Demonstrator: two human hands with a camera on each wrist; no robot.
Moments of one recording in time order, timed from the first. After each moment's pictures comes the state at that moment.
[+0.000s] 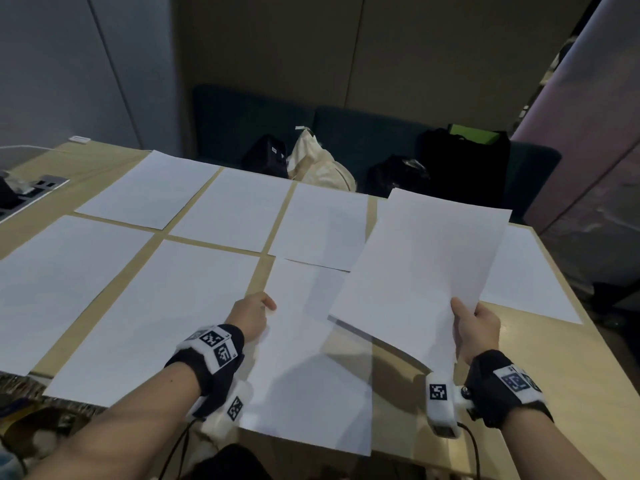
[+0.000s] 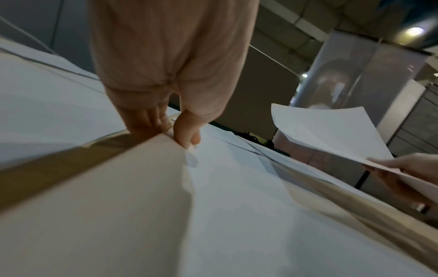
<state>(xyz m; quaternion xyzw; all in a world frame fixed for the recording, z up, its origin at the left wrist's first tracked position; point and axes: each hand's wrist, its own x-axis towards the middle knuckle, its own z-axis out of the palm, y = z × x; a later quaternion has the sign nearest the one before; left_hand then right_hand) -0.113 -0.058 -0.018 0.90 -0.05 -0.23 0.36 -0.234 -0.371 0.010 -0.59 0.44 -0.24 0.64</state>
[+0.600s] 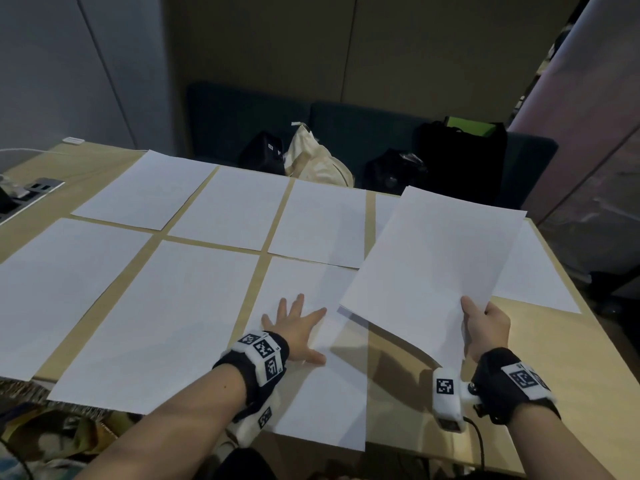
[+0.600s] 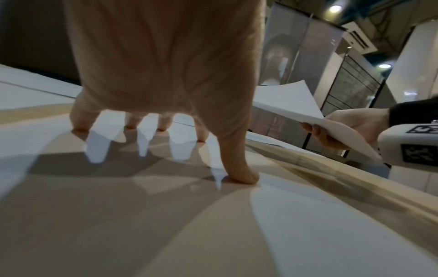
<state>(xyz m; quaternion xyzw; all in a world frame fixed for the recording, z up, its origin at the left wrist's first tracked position) -0.142 -0.105 -0.024 0.91 -0.26 -0.33 0.06 -0.244 -0.372 0.009 -0.56 0.44 -0.28 0.64</state>
